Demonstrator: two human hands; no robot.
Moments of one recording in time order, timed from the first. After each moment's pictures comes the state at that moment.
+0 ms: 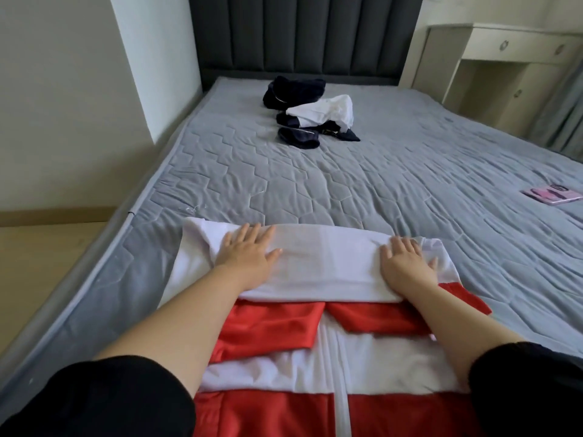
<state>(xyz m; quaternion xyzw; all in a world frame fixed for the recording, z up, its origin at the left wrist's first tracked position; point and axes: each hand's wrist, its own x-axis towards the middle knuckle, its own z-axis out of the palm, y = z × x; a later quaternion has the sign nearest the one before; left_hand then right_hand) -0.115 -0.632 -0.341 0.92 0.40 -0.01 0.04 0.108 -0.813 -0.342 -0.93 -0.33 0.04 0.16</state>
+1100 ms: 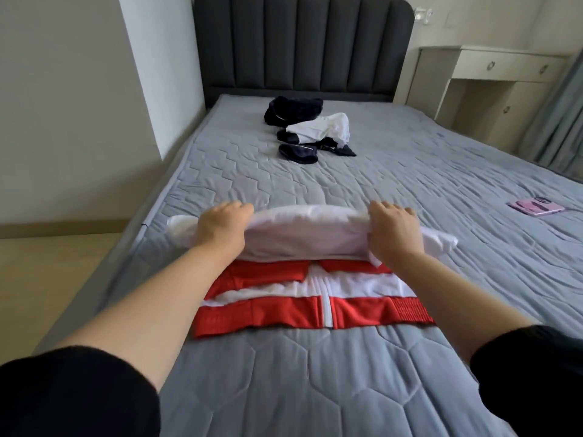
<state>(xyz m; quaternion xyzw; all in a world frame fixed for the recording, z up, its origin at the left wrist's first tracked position) -0.149 -0.632 -0.254 0.89 0.39 0.20 -0.11 0.076 -0.798 -0.249 -0.84 -0.48 -0.22 0.15</state>
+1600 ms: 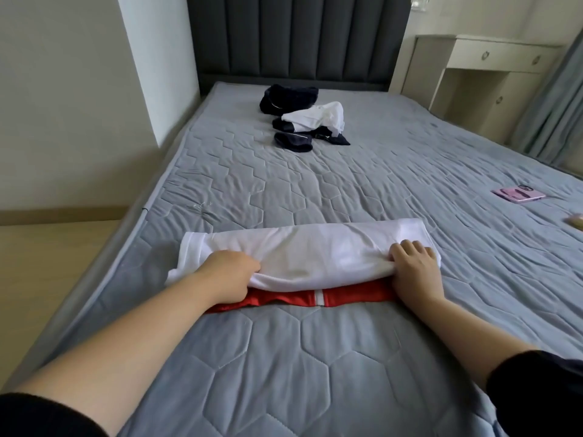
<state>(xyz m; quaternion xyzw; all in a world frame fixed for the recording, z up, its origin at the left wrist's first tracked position) -0.188 -0.689 -0.294 0.96 0.26 -0.09 -0.03 0.077 -0.890 -0.317 -0.78 -0.52 -0.28 0.18</state>
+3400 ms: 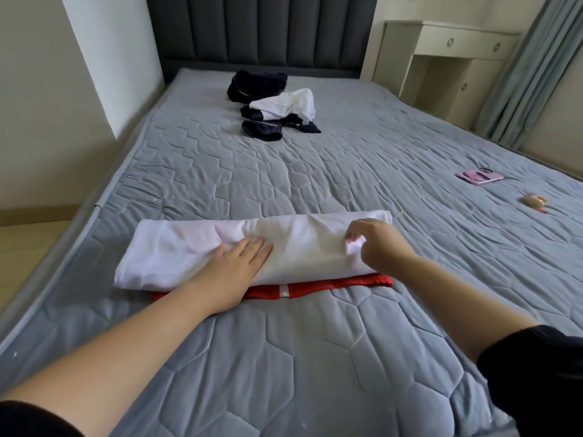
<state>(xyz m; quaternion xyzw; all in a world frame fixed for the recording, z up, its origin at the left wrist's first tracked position) -0.147 -0.718 -0.327 0.97 0.18 -0.01 -0.14 0.085 -0.888 -0.273 -0.82 -0.53 -0.04 0.20</state>
